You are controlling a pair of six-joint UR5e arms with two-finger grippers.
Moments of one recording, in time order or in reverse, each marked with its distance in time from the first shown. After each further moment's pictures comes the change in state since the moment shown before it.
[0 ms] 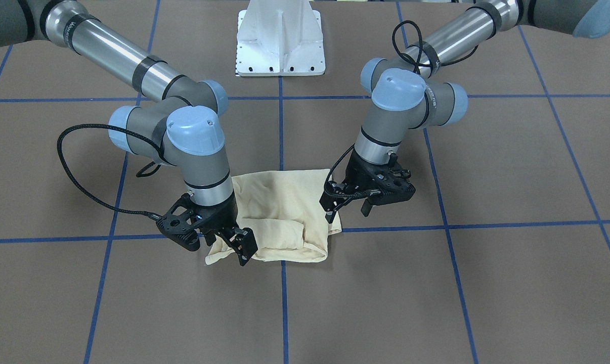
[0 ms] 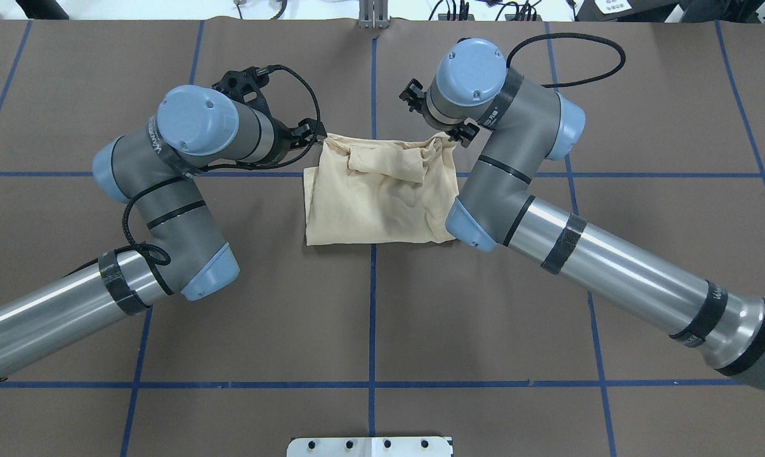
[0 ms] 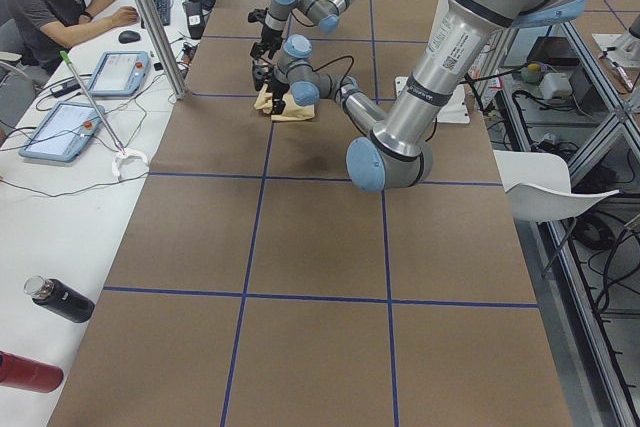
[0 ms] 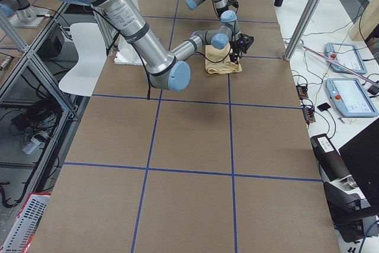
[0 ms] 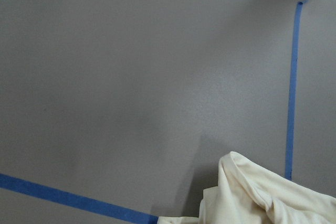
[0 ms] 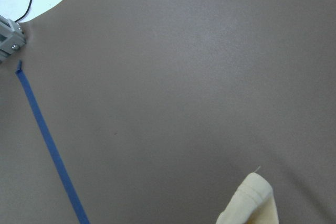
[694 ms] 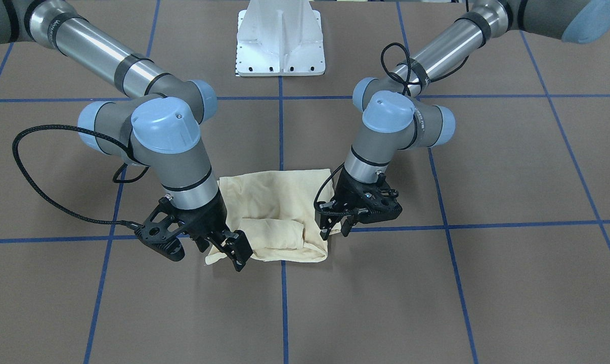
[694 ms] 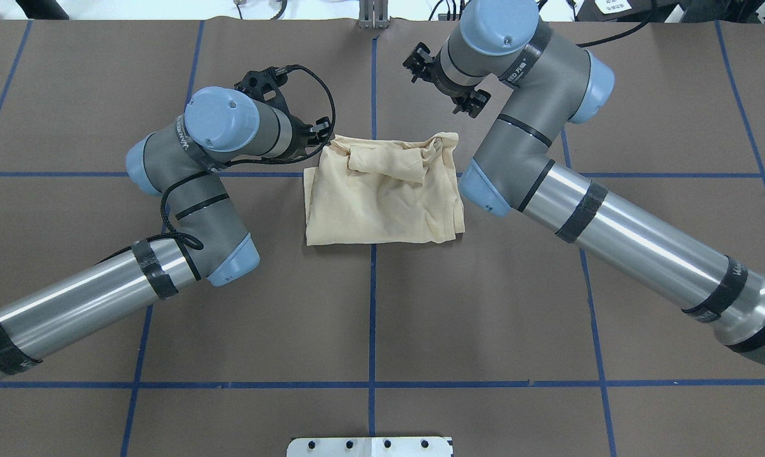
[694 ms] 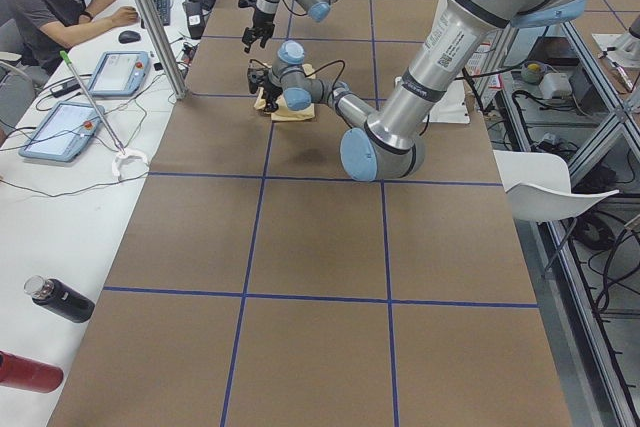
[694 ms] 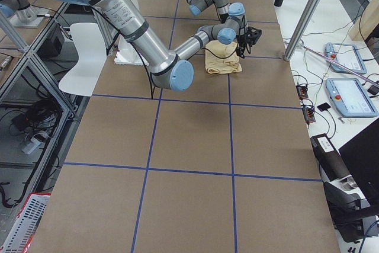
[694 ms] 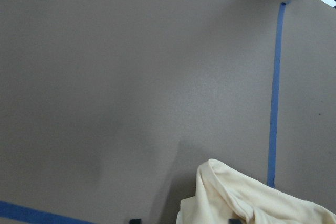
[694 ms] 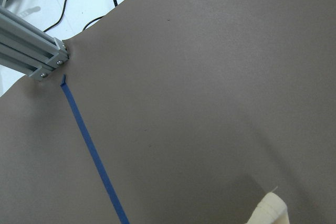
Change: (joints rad) left arm 0.002 -0.094 0.214 -0.163 0.000 -0.003; right arm 0.075 0.007 0.039 0.002 0.111 -0.059
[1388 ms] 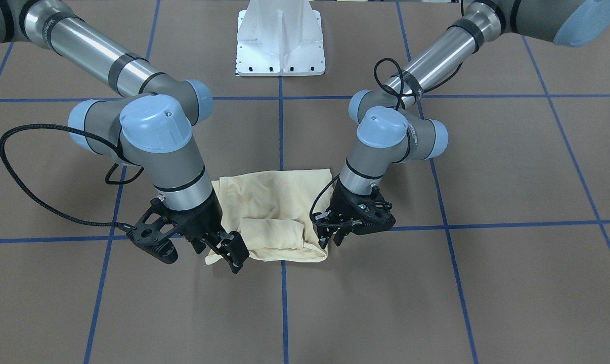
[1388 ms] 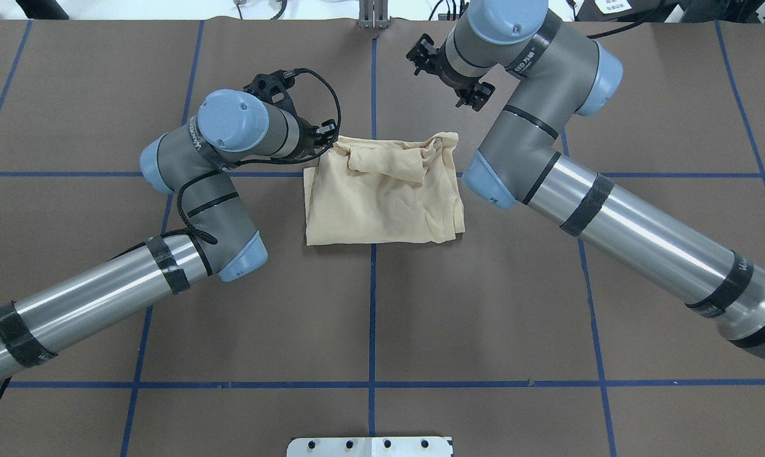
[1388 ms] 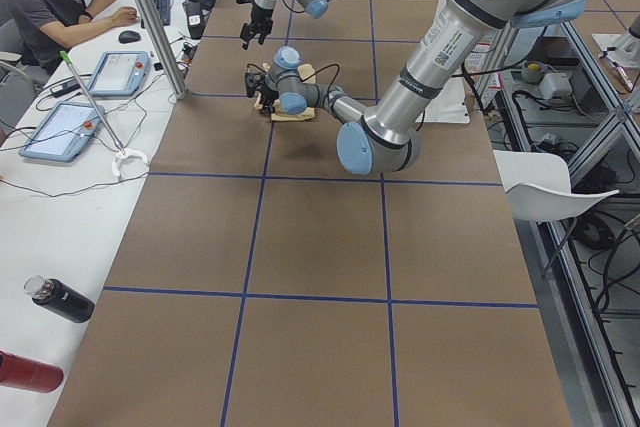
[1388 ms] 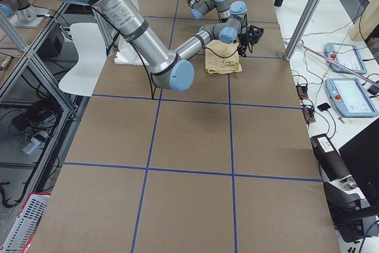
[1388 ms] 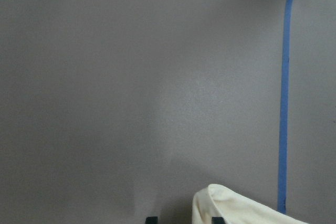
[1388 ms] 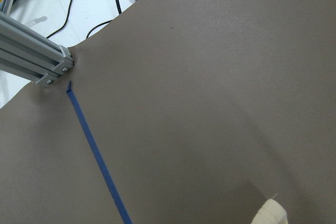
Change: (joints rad) left arm 0.006 -0.031 0.070 -0.041 -0.004 0.002; right arm 0.015 -0.002 0.006 0.000 0.012 -0.007
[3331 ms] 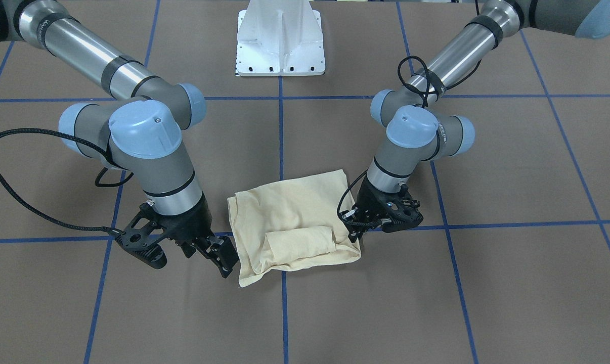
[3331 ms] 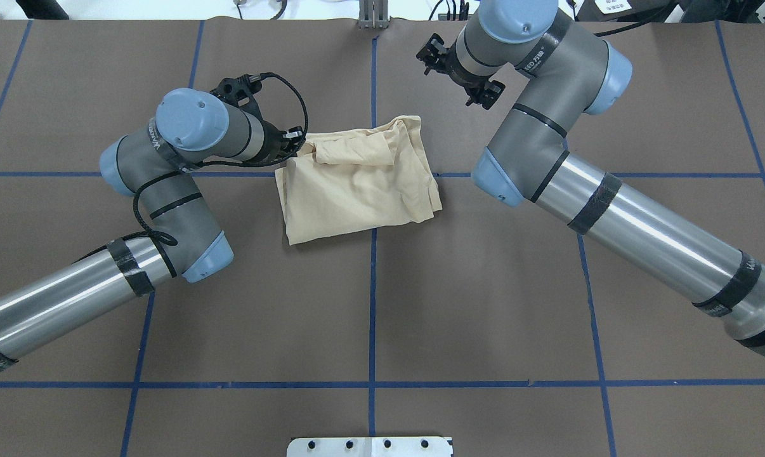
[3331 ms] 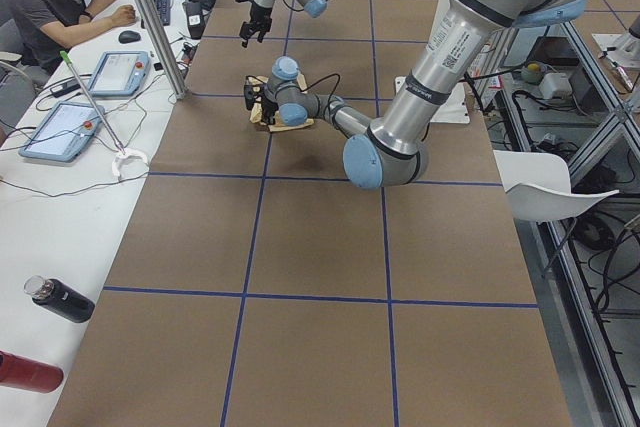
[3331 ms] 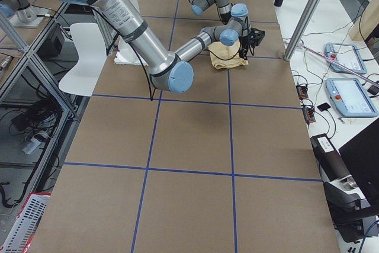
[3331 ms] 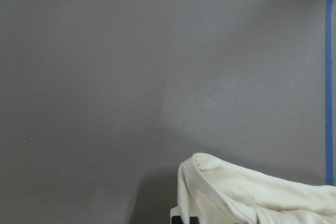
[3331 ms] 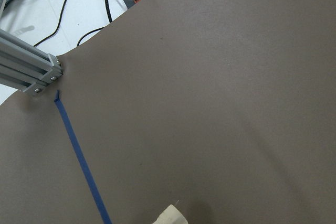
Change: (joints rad) left arm -0.035 0.105 -0.081 0.018 -0.061 0.014; right arm 0.011 -0.016 -0.001 0.000 0.000 -0.020
